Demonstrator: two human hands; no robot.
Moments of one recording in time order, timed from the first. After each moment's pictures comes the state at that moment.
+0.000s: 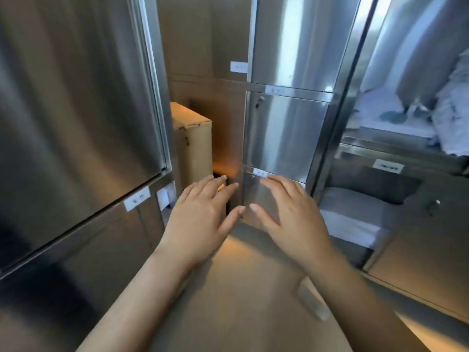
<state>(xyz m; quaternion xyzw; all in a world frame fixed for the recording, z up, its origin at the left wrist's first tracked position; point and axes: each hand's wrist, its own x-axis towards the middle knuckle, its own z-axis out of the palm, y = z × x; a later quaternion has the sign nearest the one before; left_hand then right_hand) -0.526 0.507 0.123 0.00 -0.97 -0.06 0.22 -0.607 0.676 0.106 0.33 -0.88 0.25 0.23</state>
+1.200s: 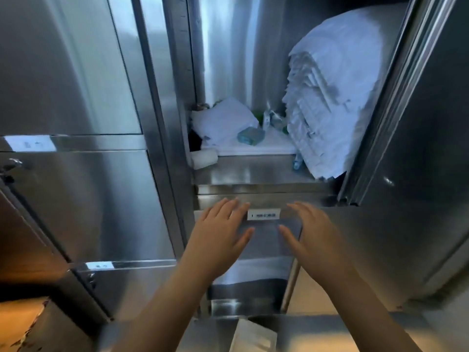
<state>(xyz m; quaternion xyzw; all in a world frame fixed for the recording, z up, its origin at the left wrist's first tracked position) -1.143 0.816 0.079 -0.28 -0.94 -0.10 0.15 -1.096 1.018 0.072 -0.01 -0.96 0.19 0.21</state>
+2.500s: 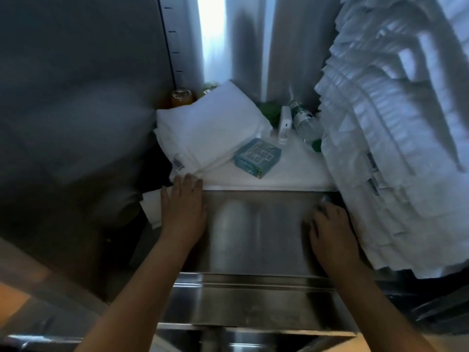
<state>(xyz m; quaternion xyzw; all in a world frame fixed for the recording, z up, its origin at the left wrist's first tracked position) -1.531 0.878 0.020 -0.06 -0.99 -0.02 0.12 -1.461 1.154 -0.006 -0.03 -0.97 0.13 0.22</state>
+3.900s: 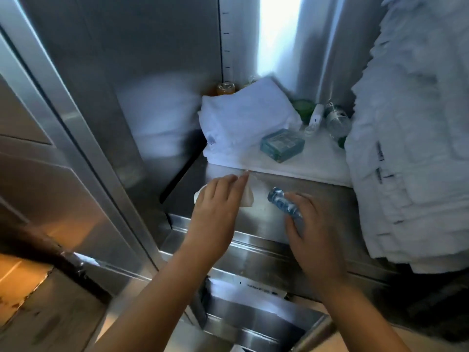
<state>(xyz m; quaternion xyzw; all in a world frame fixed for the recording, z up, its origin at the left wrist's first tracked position) -1.391 0.927 0.045 -0.12 -0.95 -0.05 0.30 -1.389 1.118 0.024 0.15 -0.89 0.37 0.22</state>
